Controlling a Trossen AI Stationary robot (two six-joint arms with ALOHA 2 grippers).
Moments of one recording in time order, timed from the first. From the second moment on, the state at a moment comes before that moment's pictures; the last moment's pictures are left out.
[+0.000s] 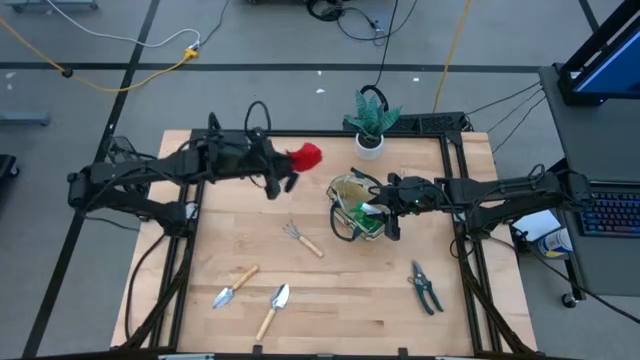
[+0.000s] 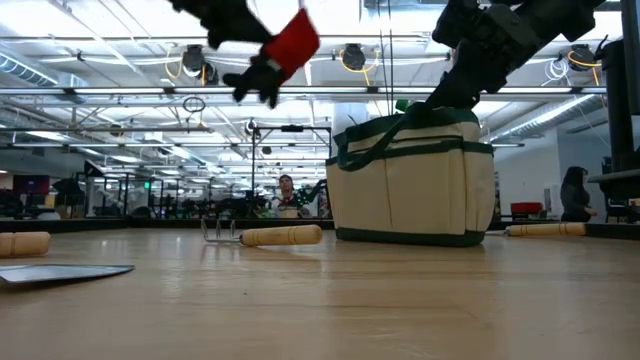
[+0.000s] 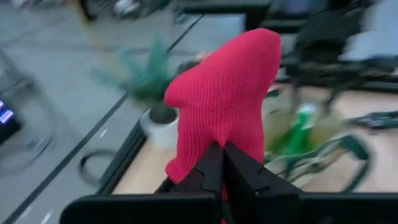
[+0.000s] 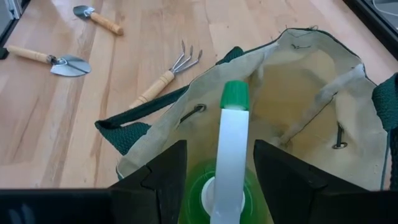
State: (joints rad) left arm 0.20 1.15 1.02 -0.21 -0.13 0.06; right arm -0.03 1.07 0.68 -0.21 0.02 0.11
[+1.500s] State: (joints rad) left arm 0.17 1.83 1.02 0.86 0.19 0.23; right arm -0.03 1.07 0.68 -0.22 0.02 0.11
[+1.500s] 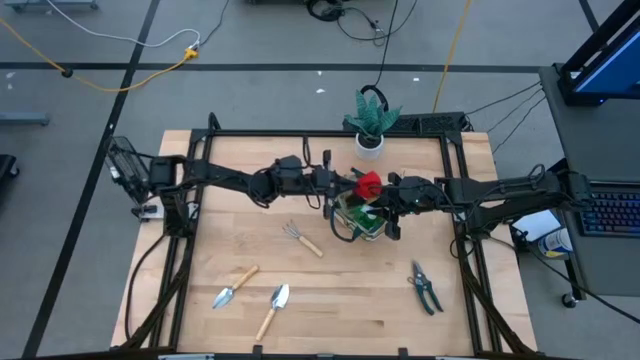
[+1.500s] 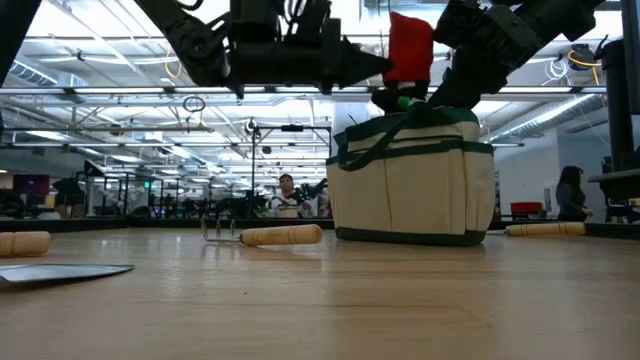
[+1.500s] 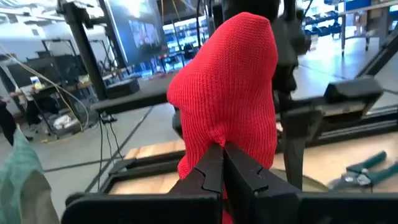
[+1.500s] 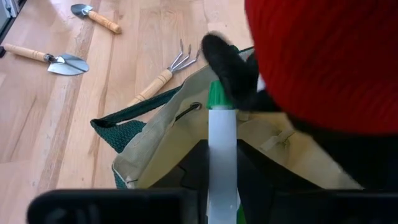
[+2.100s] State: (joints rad) left arm 0.18 1.78 1.02 0.51 0.17 0.41; right arm -0.03 1.07 0.68 -0.24 0.02 0.11
